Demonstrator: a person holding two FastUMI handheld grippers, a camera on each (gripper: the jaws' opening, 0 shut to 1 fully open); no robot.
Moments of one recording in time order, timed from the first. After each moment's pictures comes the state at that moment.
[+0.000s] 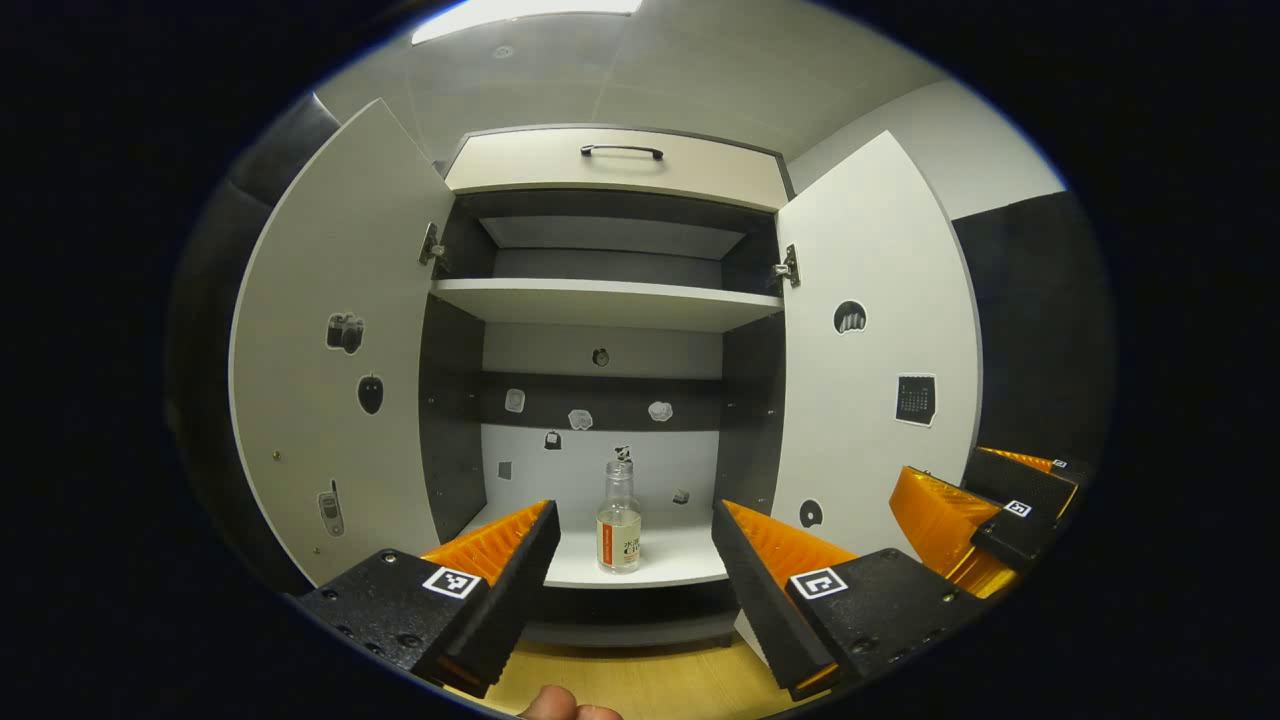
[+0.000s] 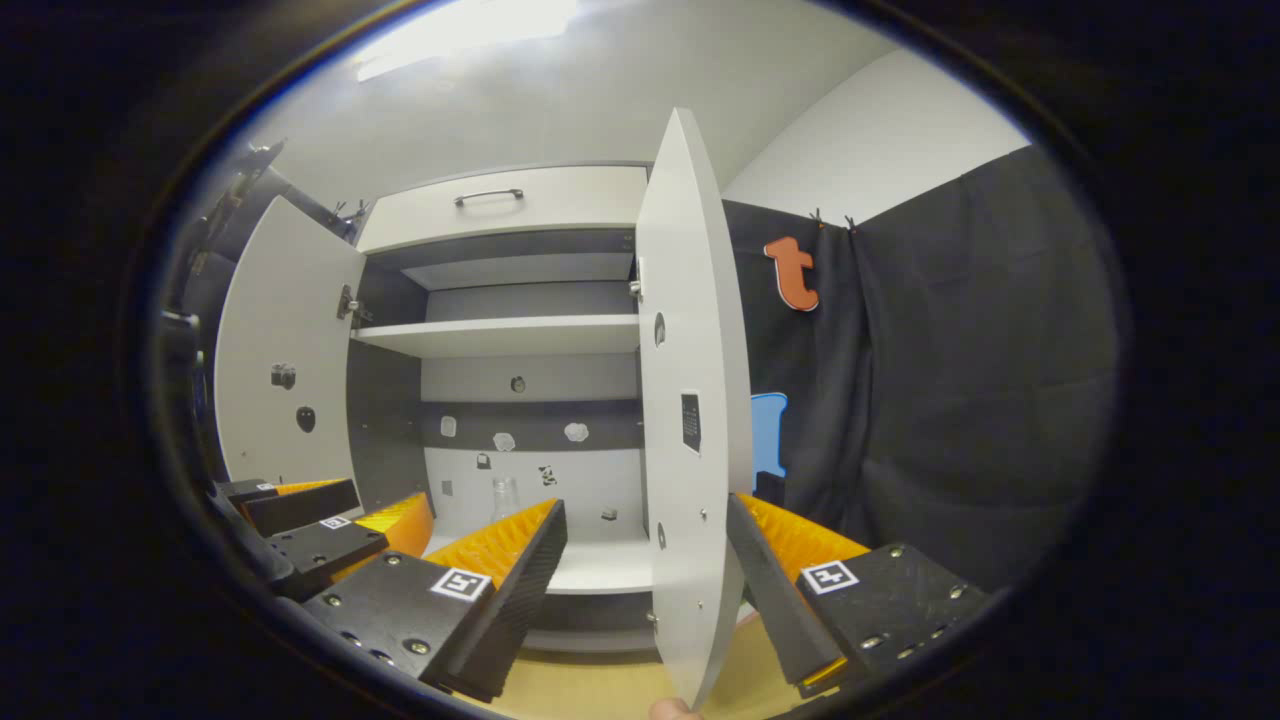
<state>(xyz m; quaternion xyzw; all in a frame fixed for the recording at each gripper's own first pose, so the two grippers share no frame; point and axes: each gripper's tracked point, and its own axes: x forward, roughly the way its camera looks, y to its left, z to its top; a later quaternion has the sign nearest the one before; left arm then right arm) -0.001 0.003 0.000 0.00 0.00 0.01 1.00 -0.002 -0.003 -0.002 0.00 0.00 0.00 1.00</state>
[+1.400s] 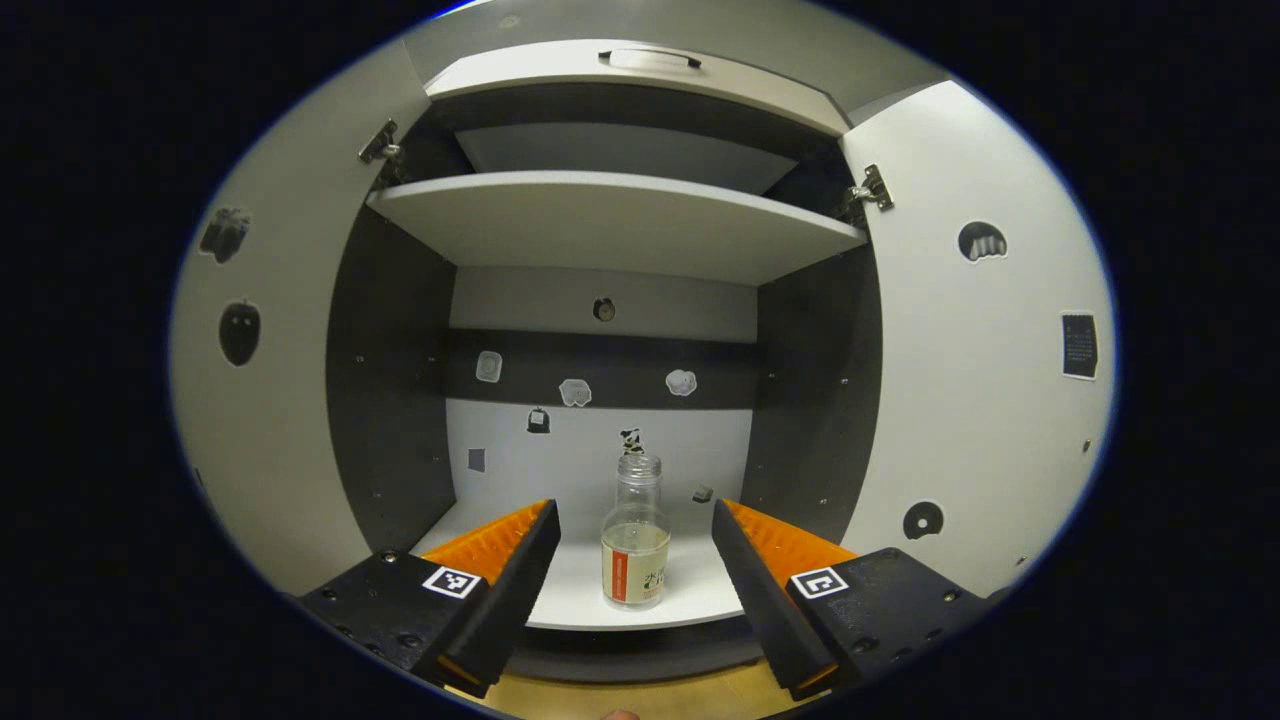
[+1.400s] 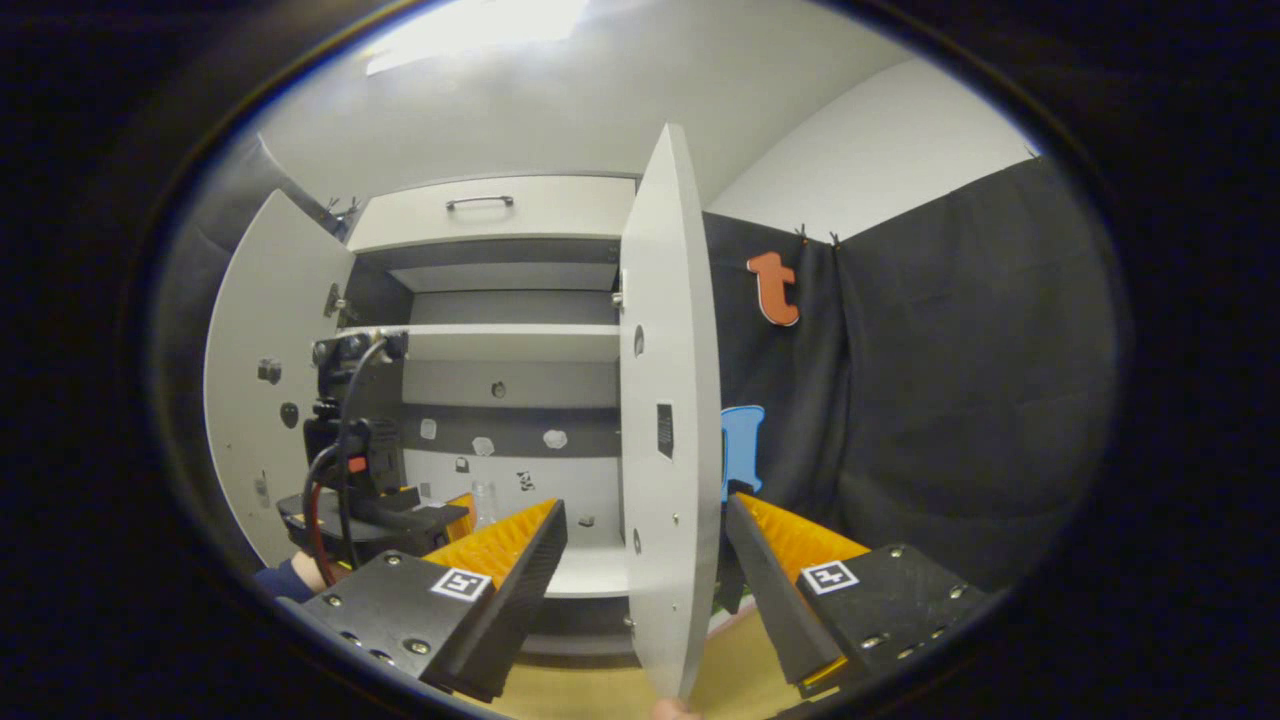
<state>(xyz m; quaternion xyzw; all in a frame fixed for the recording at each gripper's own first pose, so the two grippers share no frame) 0.164 0.042 -0.068 -0.01 0.04 0.00 1.00 -0.010 -0.024 0.008 -0.02 -0.02 -0.04 1.00</state>
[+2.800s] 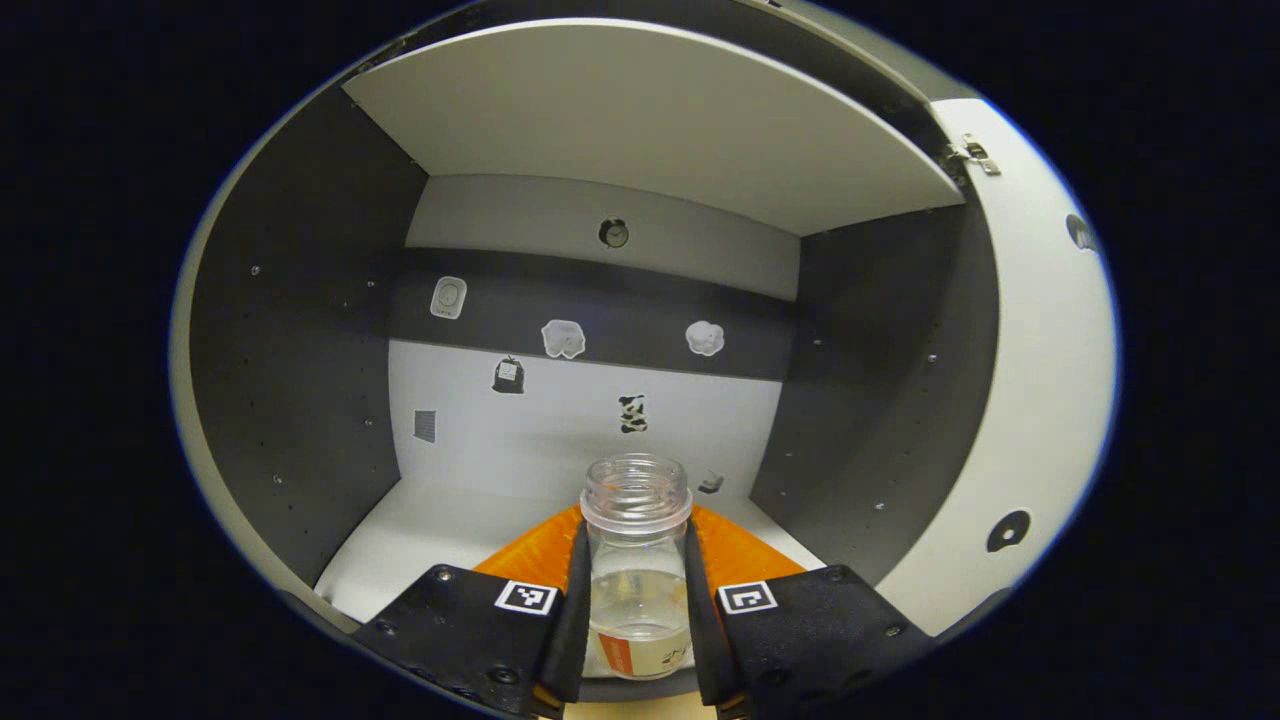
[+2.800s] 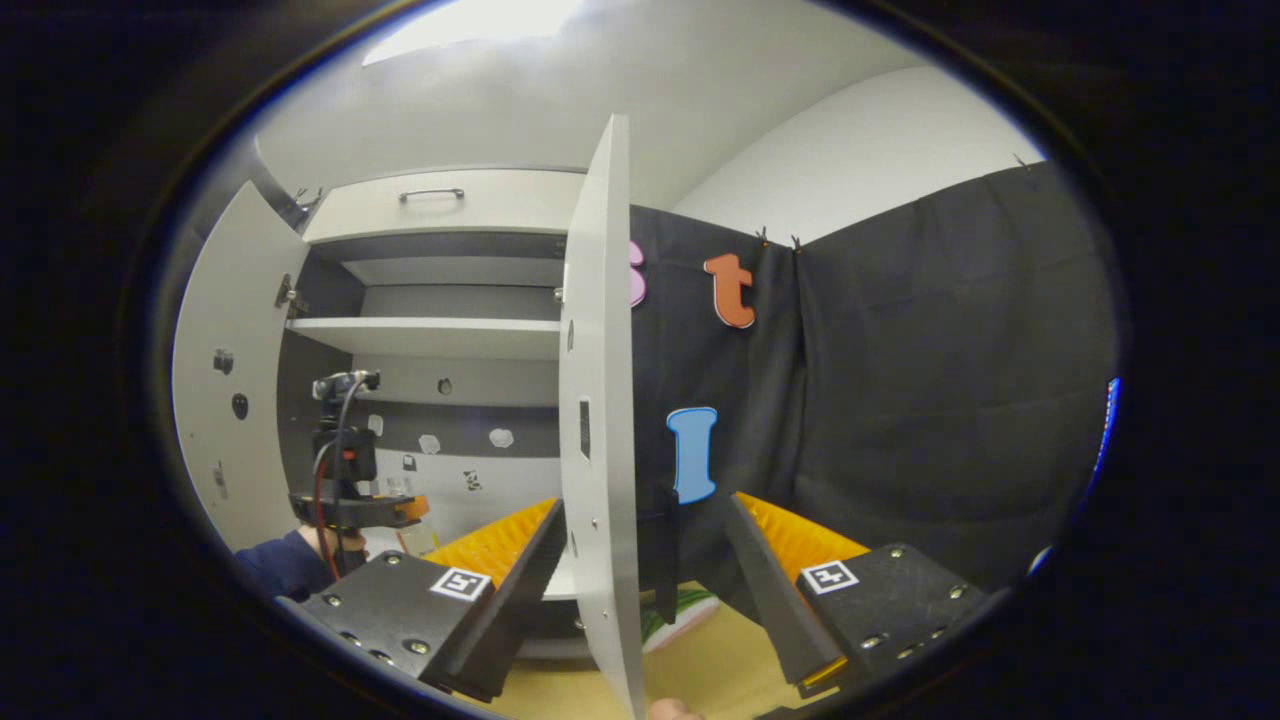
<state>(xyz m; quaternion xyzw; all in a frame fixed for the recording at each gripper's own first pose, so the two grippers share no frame) 0.230 0.057 -0.100 -0.06 0.09 -0.06 0.99 -0.006 -0.066 0.004 -0.03 -0.02 -0.10 0.99</state>
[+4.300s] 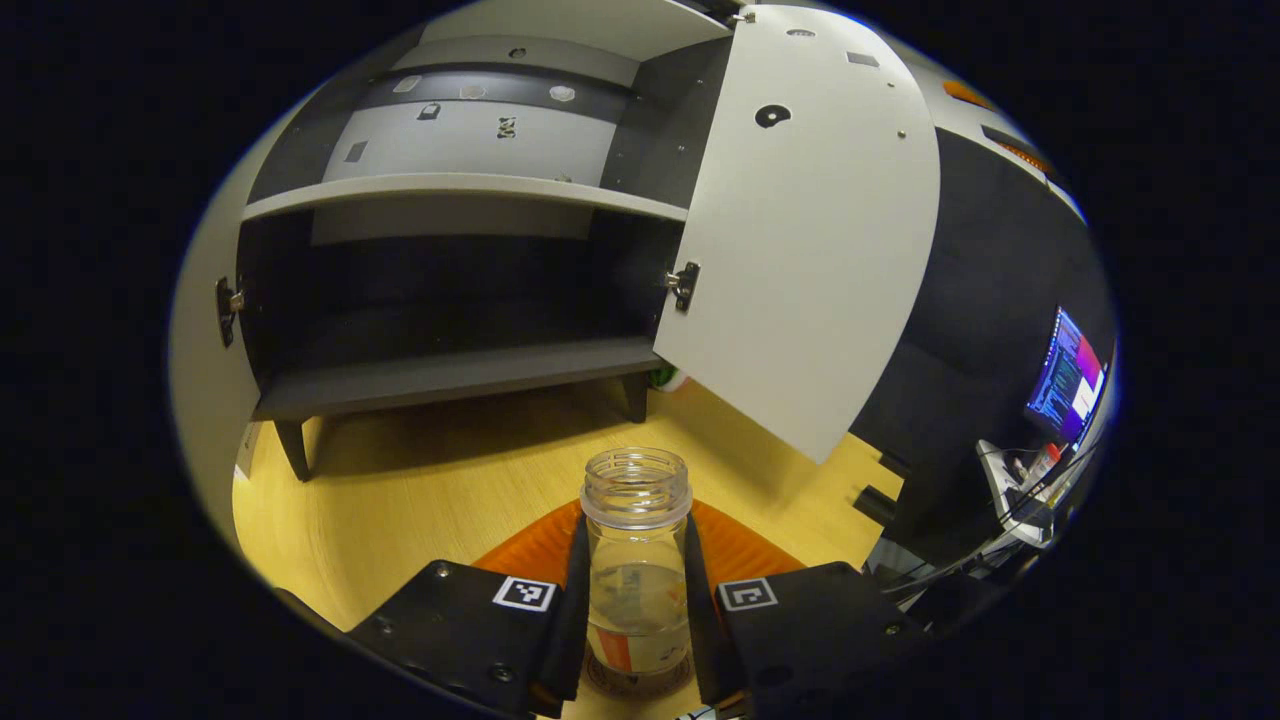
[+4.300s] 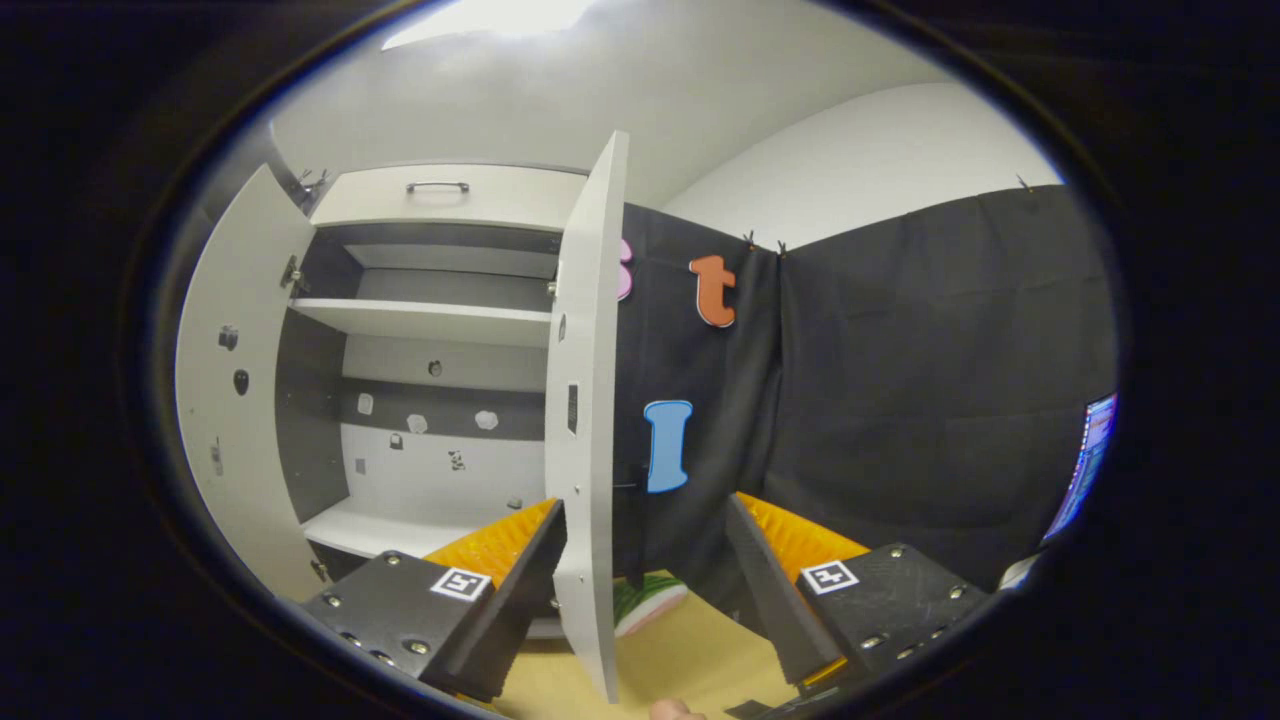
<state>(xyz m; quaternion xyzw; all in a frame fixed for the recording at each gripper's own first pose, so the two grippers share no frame) -0.050 -0.014 -0.414 -0.05 0.29 -0.24 0.92 -0.046 -0.071 0.003 -0.06 -0.01 -0.12 0.99</state>
